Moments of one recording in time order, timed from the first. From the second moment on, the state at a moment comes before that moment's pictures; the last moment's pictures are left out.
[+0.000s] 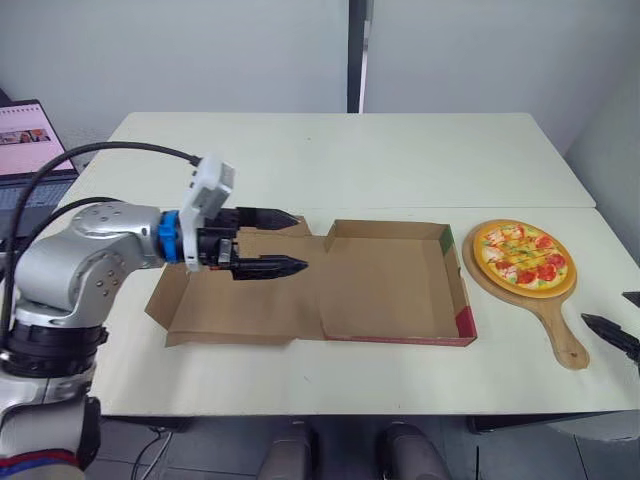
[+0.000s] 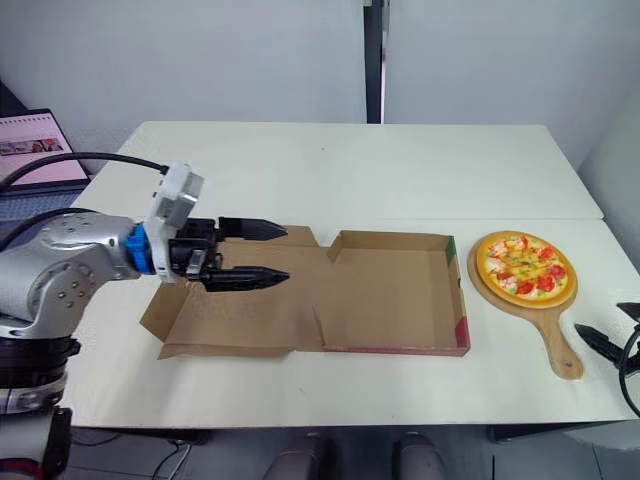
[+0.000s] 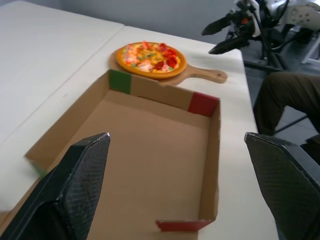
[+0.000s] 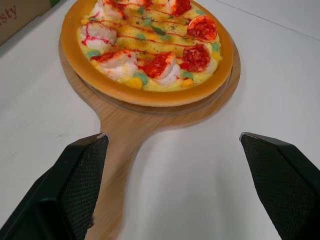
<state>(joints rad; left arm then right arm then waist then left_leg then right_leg) -0.65 0.85 0.00 -0.18 -0.75 0.79 -1.21 0.31 -0.90 -0.70 -0.19 0.42 0.56 0.85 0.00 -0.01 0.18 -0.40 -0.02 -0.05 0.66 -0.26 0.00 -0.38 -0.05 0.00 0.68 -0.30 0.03</state>
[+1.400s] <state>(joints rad) -0.88 0.71 -0.15 -0.27 -0.73 0.90 -1.22 -0.01 -0.97 -0.32 -0.14 0.42 0.99 0.67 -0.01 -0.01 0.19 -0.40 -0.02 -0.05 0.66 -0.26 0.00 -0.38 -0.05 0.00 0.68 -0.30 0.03</state>
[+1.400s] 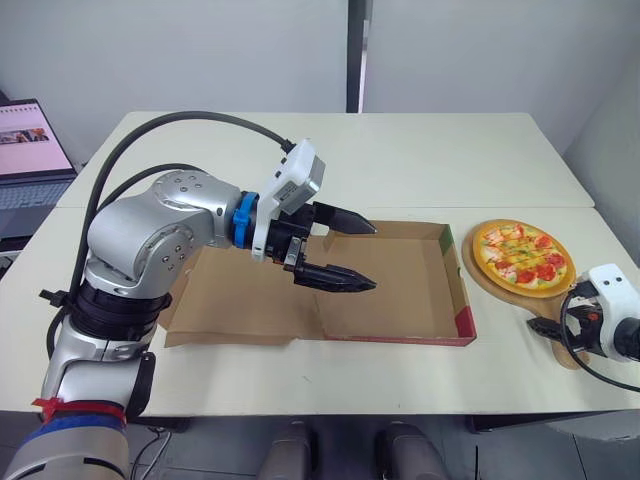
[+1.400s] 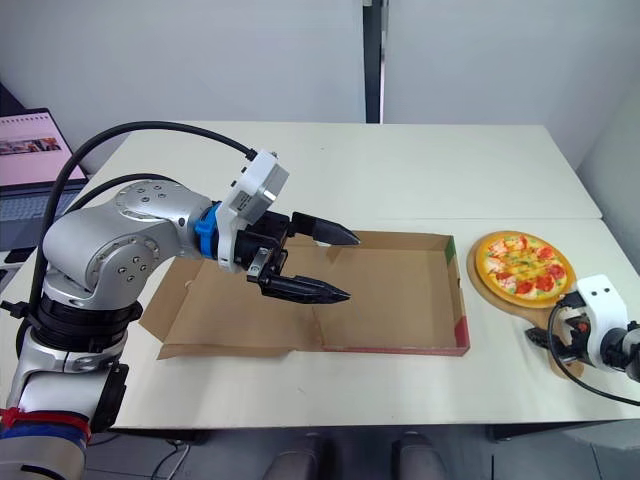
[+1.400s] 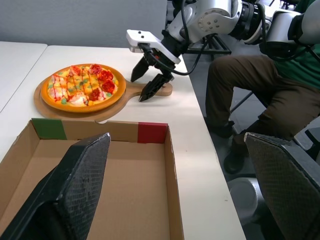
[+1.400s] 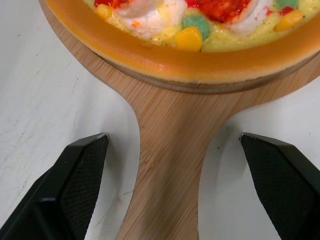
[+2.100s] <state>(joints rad) -0.88 0.72 -0.15 -0.27 -0.72 0.90 -1.23 -0.04 -0.95 -0.31 -0.05 0.38 0.94 0.70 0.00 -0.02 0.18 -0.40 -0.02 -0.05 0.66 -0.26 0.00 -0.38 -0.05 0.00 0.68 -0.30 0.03</state>
